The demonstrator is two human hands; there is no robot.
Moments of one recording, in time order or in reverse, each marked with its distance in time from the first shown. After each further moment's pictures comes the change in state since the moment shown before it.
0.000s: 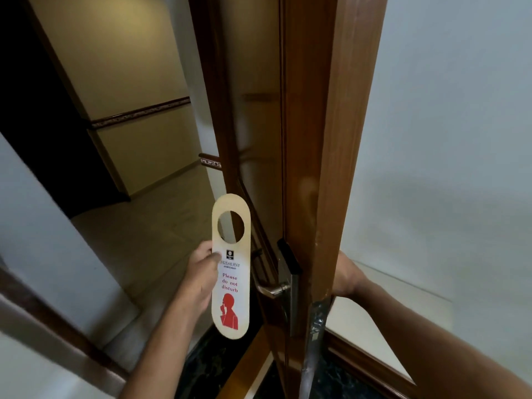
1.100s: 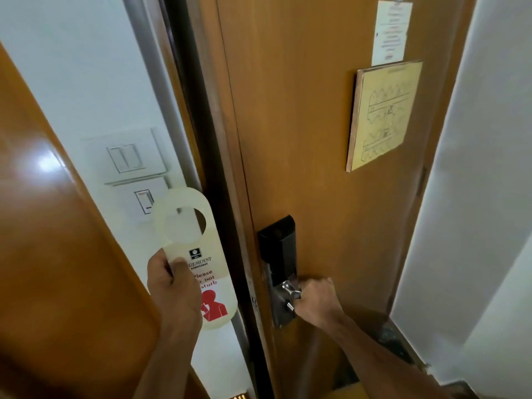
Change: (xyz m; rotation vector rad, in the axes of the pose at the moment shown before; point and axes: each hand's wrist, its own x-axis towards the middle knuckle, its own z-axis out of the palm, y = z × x) left_hand -0.154 0.025 -0.148 0.012 1.351 0.360; right_hand 0.098 -0.169 0.219 -0.501 -0.344 -0.455
